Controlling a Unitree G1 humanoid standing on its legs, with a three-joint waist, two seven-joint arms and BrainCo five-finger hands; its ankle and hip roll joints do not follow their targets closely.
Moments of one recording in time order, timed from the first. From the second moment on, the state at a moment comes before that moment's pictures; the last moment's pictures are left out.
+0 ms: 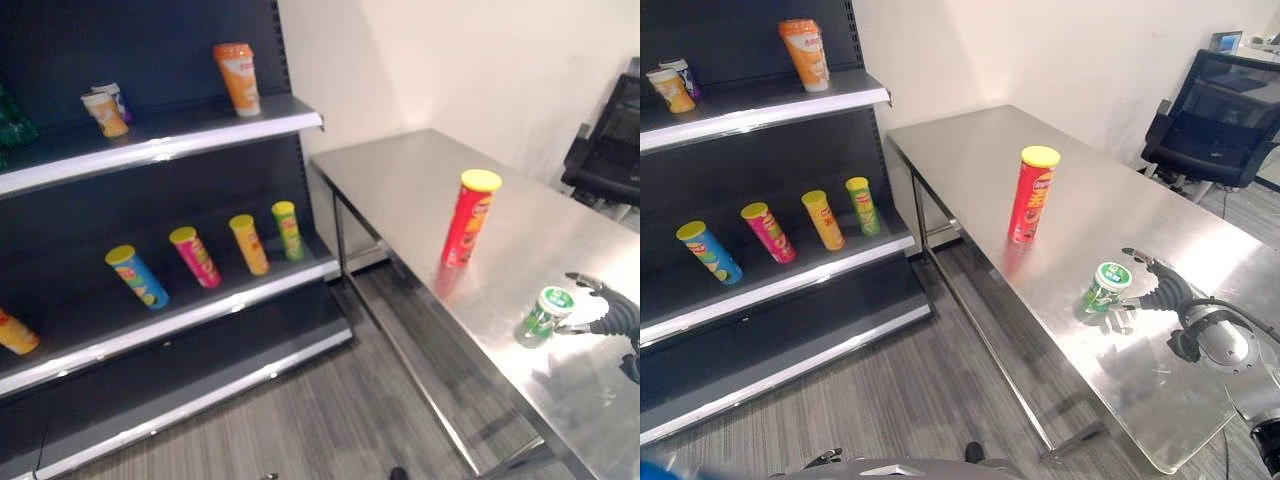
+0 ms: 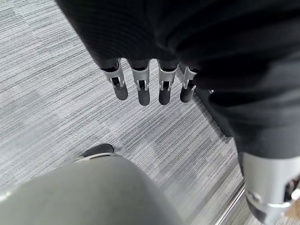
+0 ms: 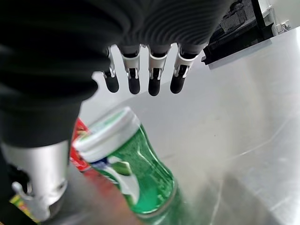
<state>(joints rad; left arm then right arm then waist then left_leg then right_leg) 0.09 0.22 -0.23 1.23 -0.09 -0.15 -0.04 0.05 -1.04 0.05 0.34 0.00 -0.20 0.08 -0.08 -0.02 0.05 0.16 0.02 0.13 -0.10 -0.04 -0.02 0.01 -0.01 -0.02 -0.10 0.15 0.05</state>
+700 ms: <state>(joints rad) 0.09 0.22 -0.23 1.22 -0.09 -0.15 -0.04 0.01 -1.03 0.13 0.37 -0.06 -0.19 0.08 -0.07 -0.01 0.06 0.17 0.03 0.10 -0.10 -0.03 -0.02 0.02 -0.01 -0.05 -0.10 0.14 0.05</state>
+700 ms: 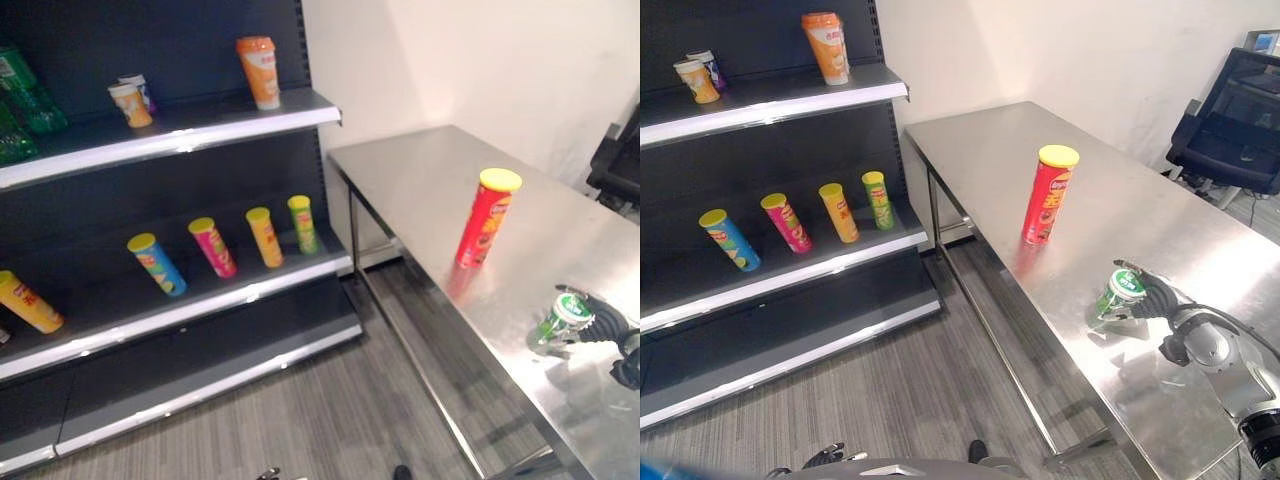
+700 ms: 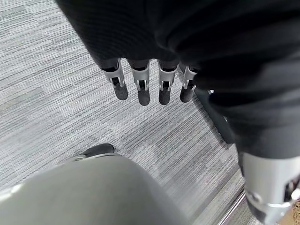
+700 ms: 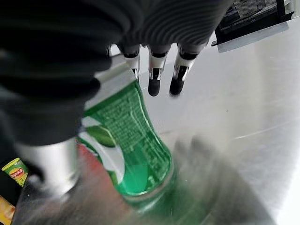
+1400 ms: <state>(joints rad) 0.13 0.21 -0.19 1.19 -0.09 -0.15 -0.02 0.06 -1.00 -0.07 -0.05 -0.02 -0.24 0.03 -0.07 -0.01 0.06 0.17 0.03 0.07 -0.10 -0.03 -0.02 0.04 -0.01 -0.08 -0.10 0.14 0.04</state>
